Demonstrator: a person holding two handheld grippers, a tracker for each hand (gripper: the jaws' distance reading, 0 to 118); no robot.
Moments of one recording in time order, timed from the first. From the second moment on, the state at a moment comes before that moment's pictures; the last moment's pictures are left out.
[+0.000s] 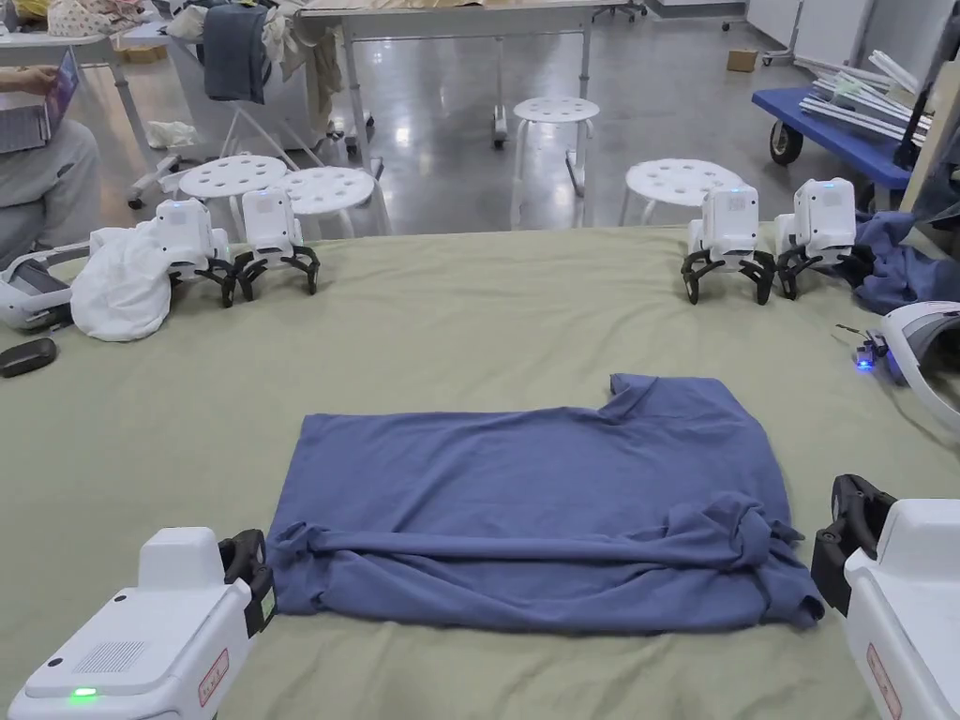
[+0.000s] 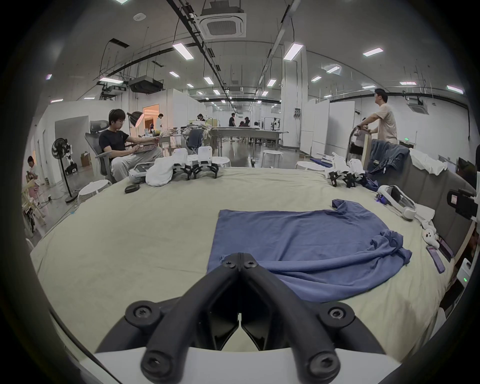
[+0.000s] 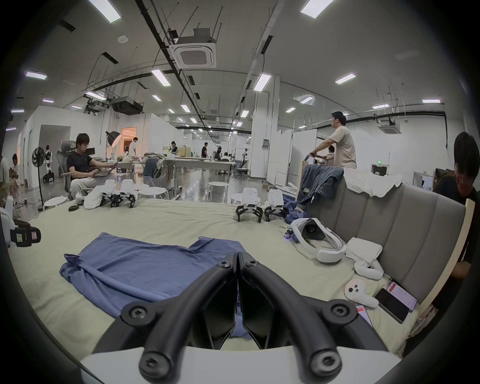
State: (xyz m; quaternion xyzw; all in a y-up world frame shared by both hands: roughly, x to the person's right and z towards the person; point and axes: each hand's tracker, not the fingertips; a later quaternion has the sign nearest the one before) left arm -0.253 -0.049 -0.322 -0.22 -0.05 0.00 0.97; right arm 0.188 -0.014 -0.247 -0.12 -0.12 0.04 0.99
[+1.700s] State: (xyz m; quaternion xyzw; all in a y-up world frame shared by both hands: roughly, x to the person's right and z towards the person) left arm -0.289 -0.138 -0.467 -0.54 -0.10 0.03 0.84; right arm 0.205 -0.054 -0.287 -0.20 -0.11 0.02 0.97
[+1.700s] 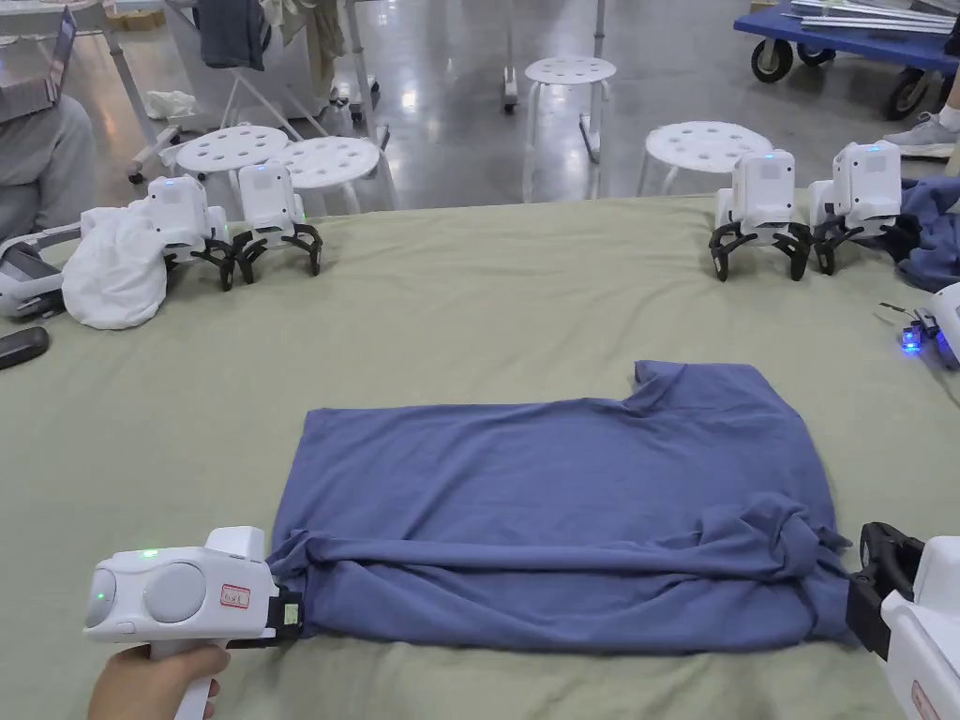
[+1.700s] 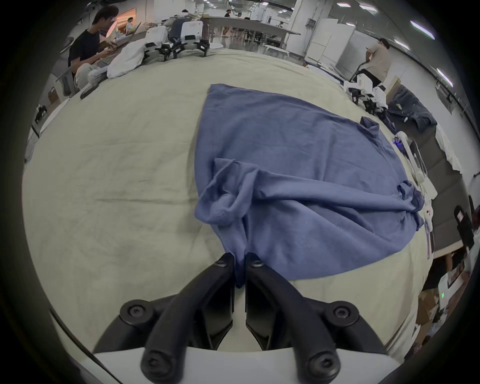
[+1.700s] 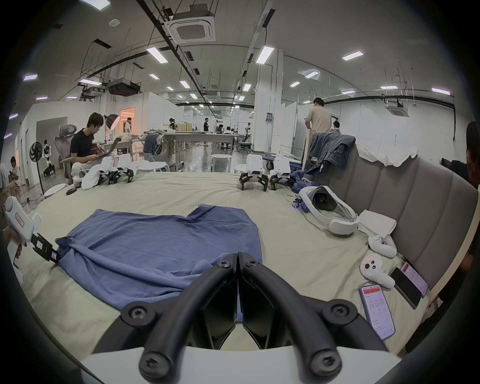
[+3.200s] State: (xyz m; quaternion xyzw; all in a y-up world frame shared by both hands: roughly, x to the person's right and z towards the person) left arm -0.304 -0.076 -0.428 -0.46 -0.10 0.10 0.87; right arm 0.265 -0.097 -0.339 -0.39 -0.07 -0.11 0.91
